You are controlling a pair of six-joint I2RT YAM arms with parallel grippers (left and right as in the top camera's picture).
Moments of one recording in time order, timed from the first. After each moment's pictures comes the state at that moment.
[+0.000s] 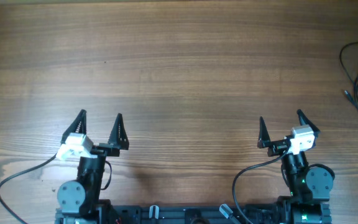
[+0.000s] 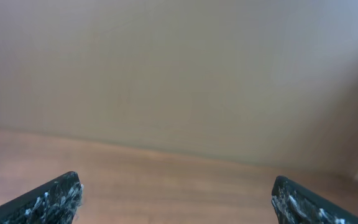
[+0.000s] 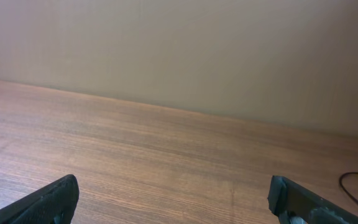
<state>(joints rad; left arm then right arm) -0.03 0.01 0.04 0.16 0.11 -0.27 -0.05 0.02 0.01 0.01 -0.20 -0.10</state>
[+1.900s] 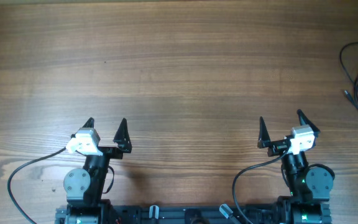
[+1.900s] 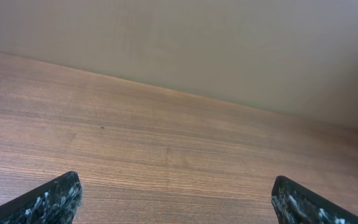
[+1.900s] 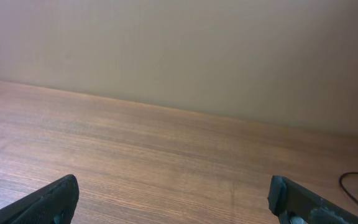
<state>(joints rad) -0.01 0.01 0.01 -0.06 0.12 -0.27 -0.05 0.02 0.01 0.01 -0.20 -0.10</state>
